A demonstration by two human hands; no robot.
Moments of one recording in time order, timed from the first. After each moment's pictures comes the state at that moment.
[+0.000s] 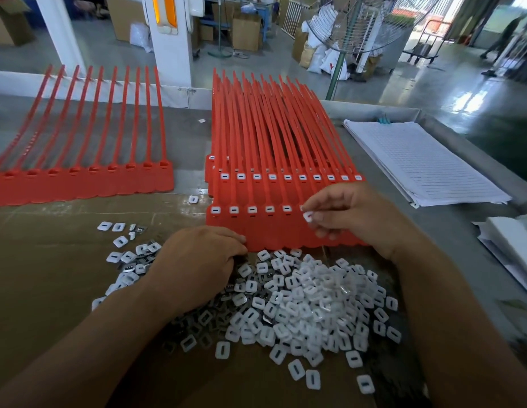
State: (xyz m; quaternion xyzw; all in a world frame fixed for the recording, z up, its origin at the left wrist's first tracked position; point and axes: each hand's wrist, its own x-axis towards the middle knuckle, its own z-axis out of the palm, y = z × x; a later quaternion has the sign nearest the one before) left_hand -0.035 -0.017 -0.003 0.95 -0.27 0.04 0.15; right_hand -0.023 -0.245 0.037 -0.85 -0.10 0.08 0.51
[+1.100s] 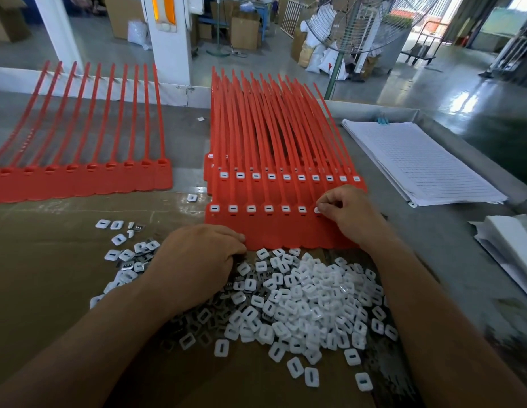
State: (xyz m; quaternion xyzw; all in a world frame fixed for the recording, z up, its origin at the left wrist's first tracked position) left_hand -0.034 -0.018 -0.004 0.95 -0.27 0.04 0.14; right_hand 0.010 -0.256 -0.002 -0.94 0.00 -0.06 0.34
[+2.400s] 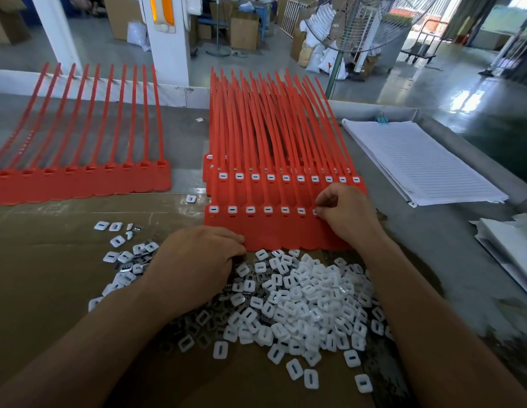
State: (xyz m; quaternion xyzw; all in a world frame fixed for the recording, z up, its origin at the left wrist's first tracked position) left_hand -0.032 -0.018 -0.002 0.95 -0.28 0.04 0.14; right_hand 0.023 -0.254 -0.009 -0.95 0.04 -0.11 0.29
